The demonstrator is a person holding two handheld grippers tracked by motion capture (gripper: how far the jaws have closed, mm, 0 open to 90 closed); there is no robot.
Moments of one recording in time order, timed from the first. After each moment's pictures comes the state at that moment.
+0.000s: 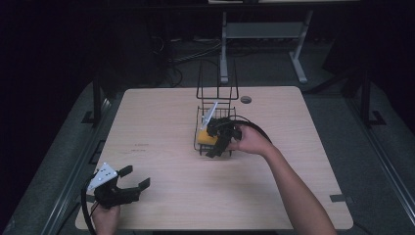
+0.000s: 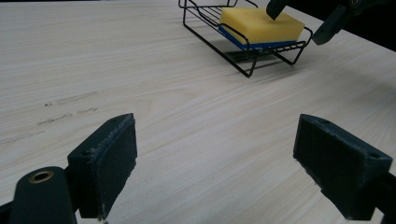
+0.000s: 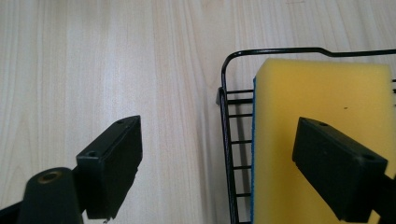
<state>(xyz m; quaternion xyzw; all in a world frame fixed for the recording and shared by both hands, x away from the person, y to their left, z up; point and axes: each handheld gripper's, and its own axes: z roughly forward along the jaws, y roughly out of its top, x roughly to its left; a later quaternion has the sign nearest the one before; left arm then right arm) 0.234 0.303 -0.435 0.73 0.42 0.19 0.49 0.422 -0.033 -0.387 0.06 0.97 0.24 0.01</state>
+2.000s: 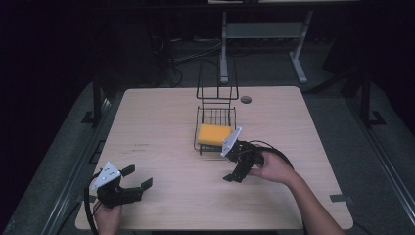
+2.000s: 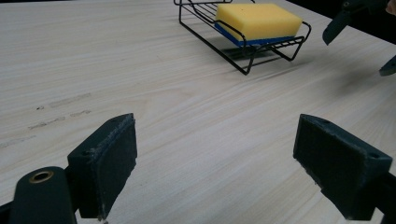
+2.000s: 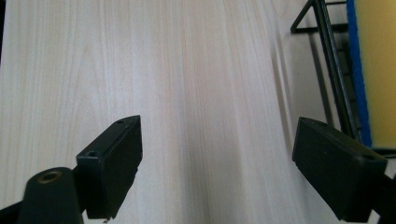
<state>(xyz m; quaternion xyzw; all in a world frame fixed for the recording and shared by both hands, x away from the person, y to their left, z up) 0.237 0.297 -0.435 0.74 0.42 0.20 0.49 0.351 -0.089 -0.409 0.06 0.97 0.25 0.02</state>
